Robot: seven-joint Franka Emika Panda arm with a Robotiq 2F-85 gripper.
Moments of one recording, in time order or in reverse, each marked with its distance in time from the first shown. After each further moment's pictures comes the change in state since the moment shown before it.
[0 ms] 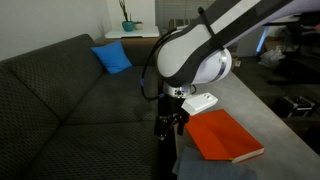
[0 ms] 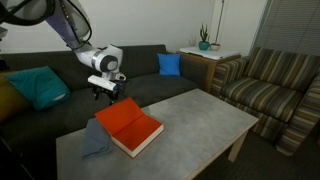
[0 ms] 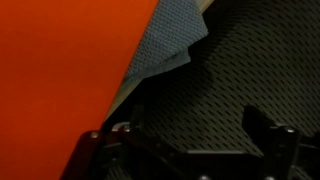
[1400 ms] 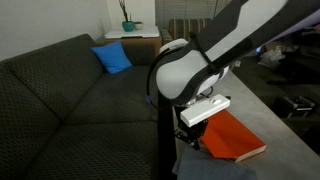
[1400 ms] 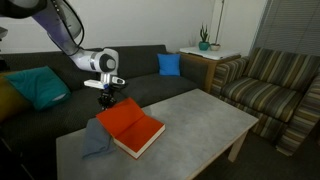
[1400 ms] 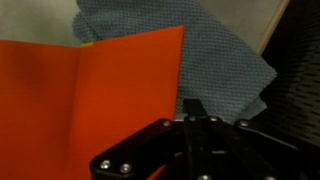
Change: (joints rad) arm 0.152 -0.006 -0.251 0.022 -0.005 -0.208 0.438
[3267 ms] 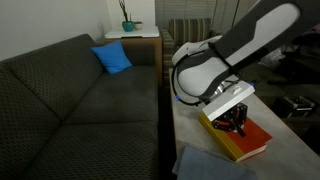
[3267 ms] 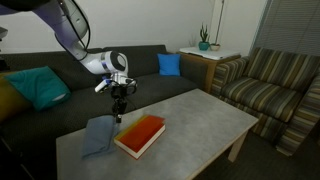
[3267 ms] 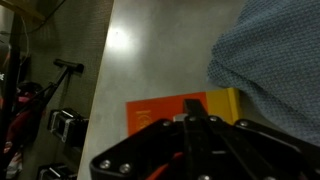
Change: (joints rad) arm -0.015 -0.010 -0.140 -0.003 -0.154 -0.316 0.371
